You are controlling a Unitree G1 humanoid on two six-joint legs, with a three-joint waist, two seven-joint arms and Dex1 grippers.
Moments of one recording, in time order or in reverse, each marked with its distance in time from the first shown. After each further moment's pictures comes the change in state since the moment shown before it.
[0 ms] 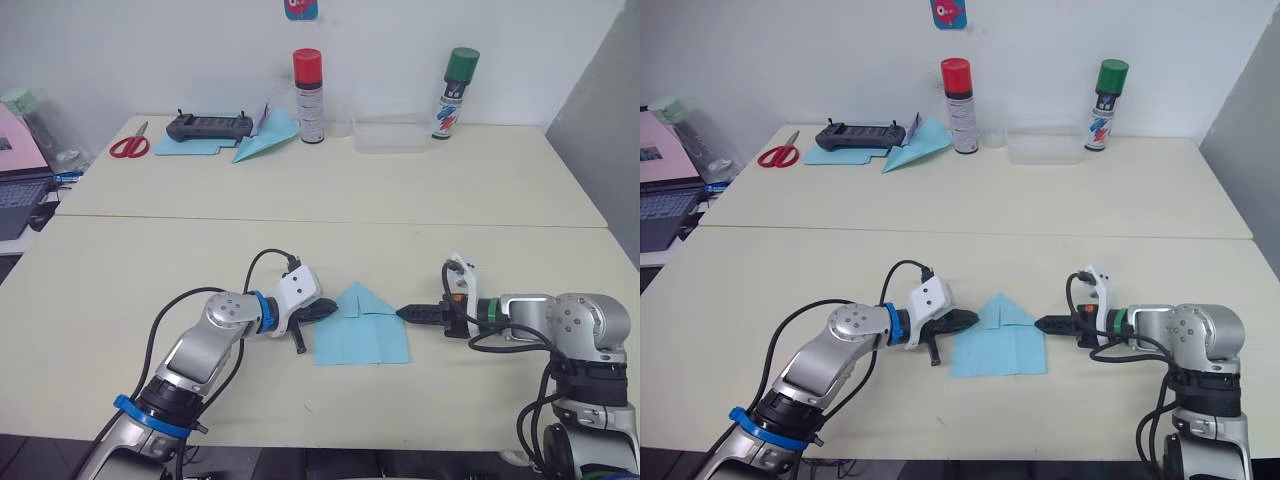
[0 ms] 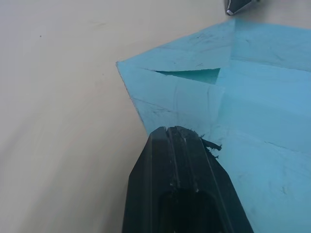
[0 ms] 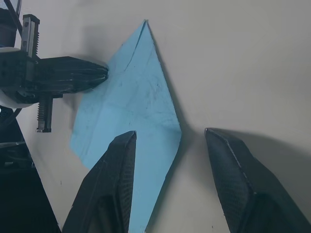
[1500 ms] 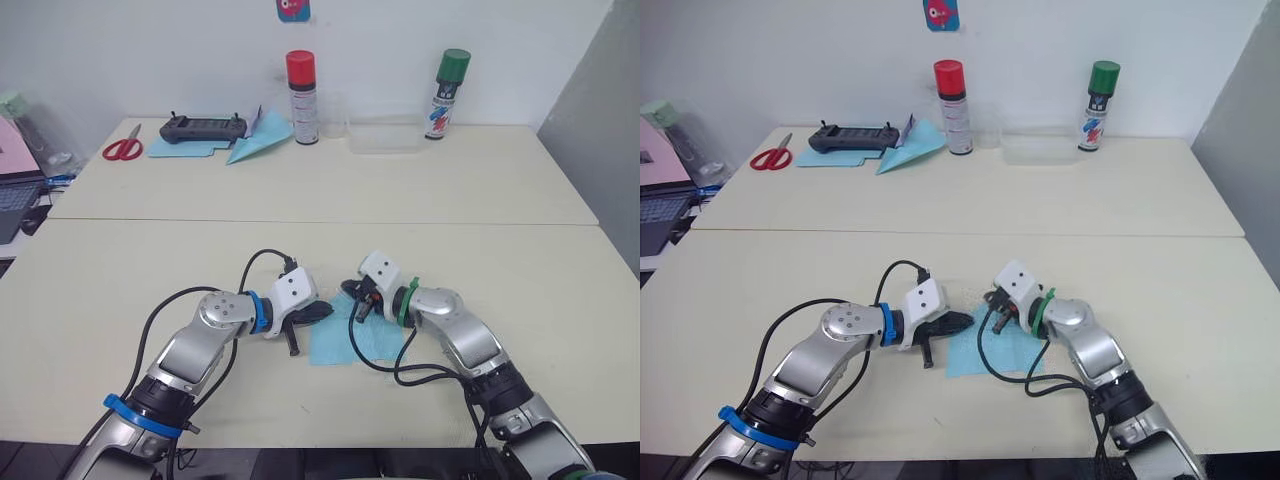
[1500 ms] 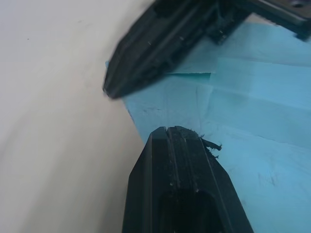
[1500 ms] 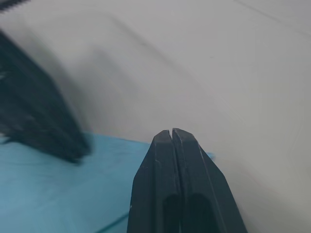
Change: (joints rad) left arm -0.001 0.051 -0.009 0.007 -0.016 -0.027 -0.023; right arm -0.017 0.155 0.541 0.256 -0.670 -1.160 0.041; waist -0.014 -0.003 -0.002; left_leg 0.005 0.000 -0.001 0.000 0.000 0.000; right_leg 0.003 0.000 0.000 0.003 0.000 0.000
